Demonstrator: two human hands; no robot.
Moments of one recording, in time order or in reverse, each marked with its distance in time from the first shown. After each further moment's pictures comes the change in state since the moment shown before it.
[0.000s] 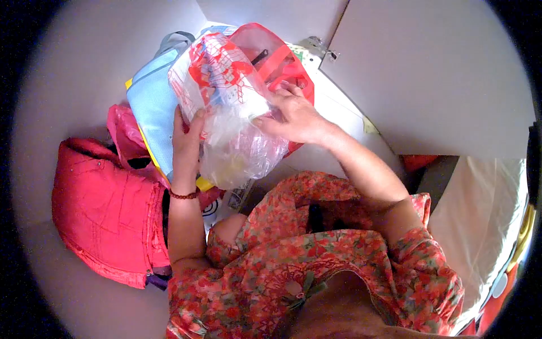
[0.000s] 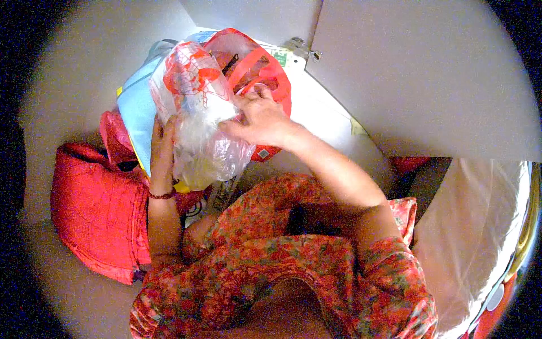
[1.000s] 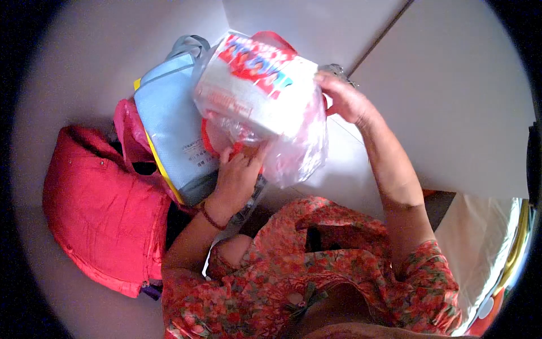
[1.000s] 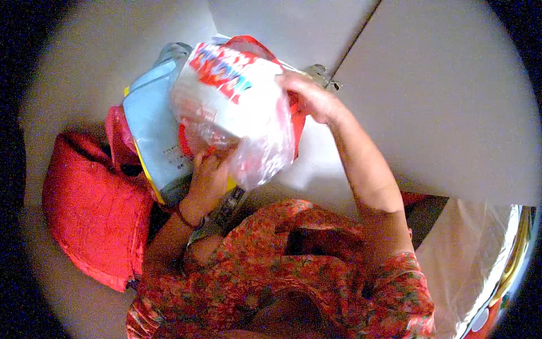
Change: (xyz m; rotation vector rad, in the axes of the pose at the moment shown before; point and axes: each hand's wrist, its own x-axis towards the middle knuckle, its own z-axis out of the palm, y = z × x) left_hand -0.020 -0.049 0.017 1.170 -0.326 0.753; right_hand 0.059 0.032 -0.063 0.901 -0.072 0.426
